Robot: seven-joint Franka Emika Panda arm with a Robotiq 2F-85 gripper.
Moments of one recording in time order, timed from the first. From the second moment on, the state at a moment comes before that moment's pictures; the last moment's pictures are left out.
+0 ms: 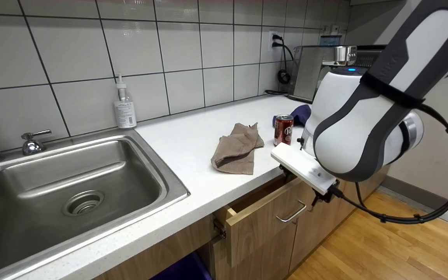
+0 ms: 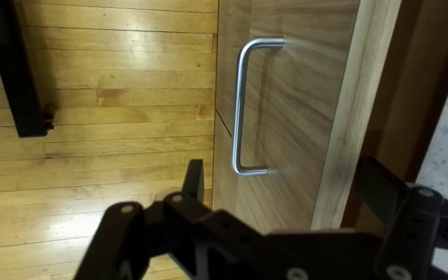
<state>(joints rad) 0.22 0.40 -0.27 -2.43 0.12 3.03 1.33</state>
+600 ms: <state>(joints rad) 0.22 0.42 -0.26 -2.42 0.15 3.06 1.33</state>
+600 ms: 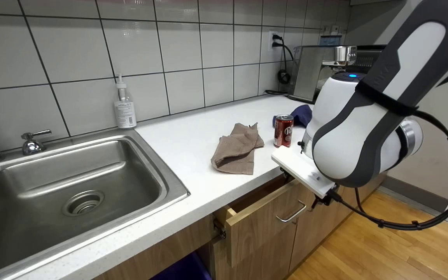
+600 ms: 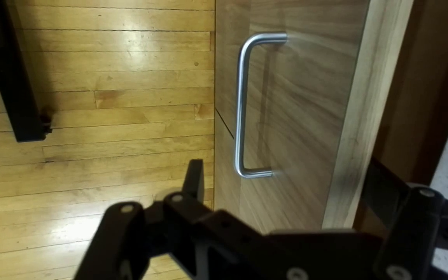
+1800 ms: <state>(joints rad) 0.21 0.42 -0.22 -2.45 0.18 3.07 1.32</state>
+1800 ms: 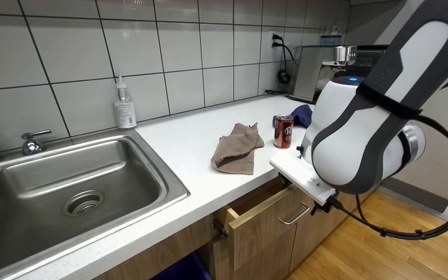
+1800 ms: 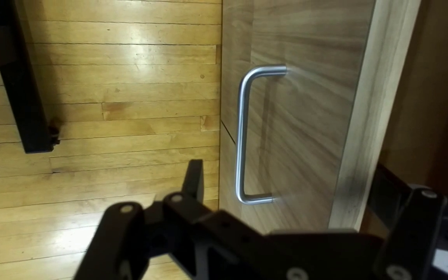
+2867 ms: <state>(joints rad) 0.21 0.37 -0.19 -2.55 0.24 3.14 1.32</state>
